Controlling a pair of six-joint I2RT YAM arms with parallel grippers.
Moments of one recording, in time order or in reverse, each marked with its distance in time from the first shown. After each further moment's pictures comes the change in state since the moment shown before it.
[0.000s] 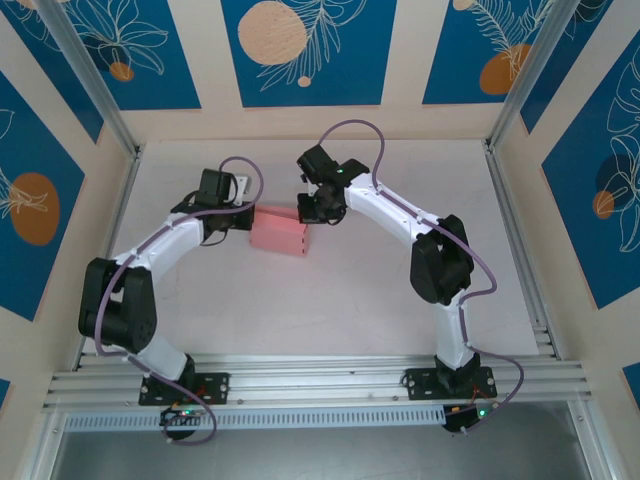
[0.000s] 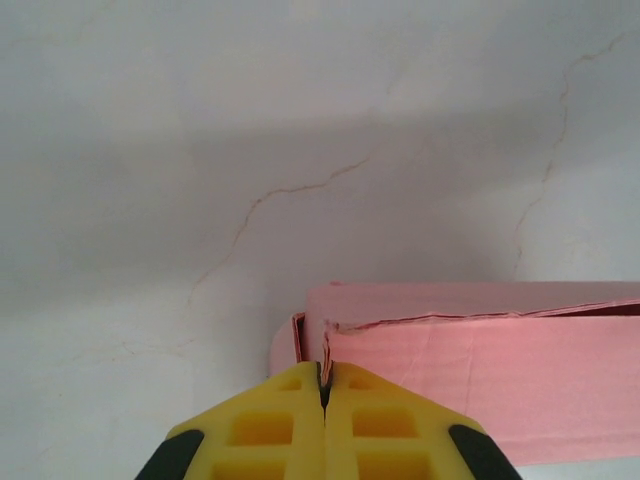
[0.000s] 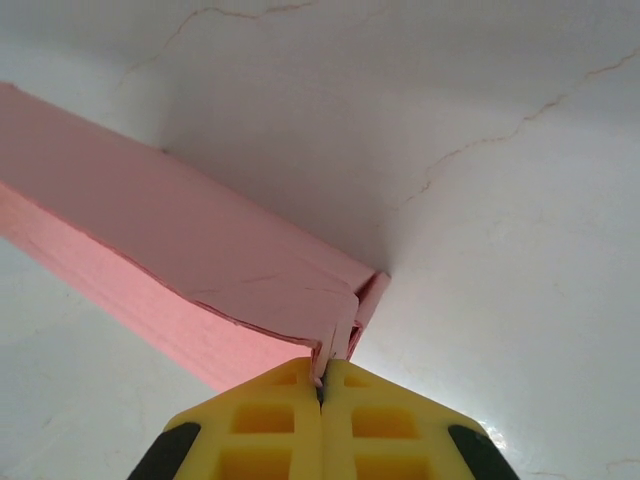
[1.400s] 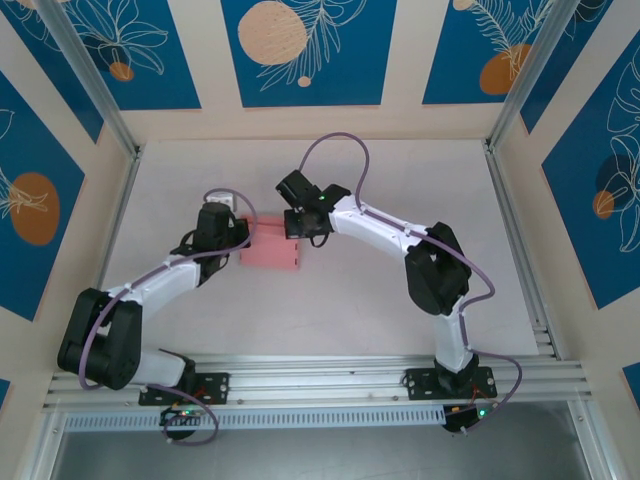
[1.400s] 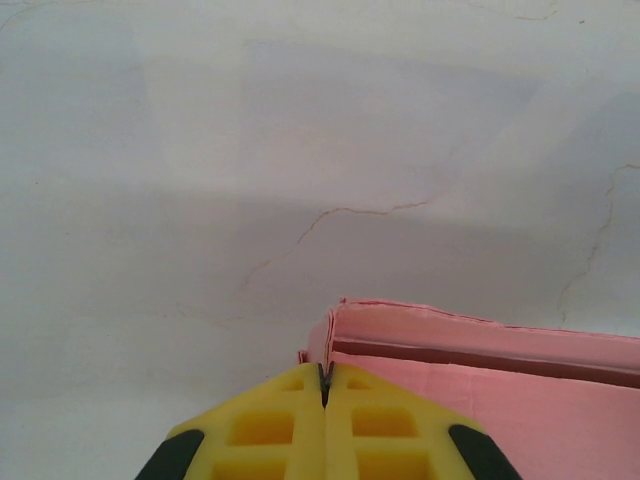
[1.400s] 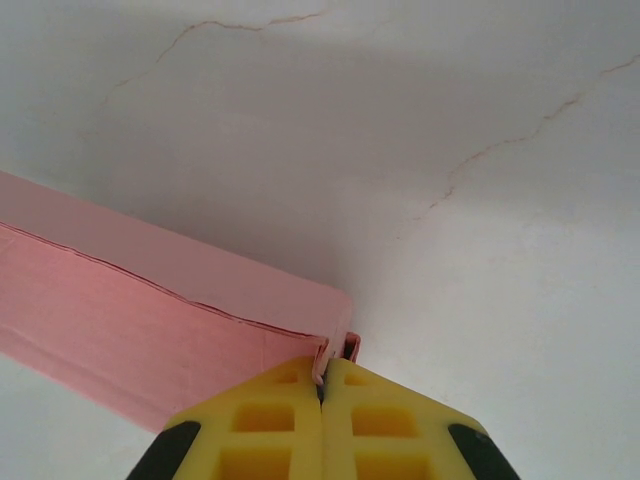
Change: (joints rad) left arm -0.059 -0.195 -0.375 0.411 -0.220 -0.202; right arm 0.138 -0.049 -0.163 0.185 0.239 0.113
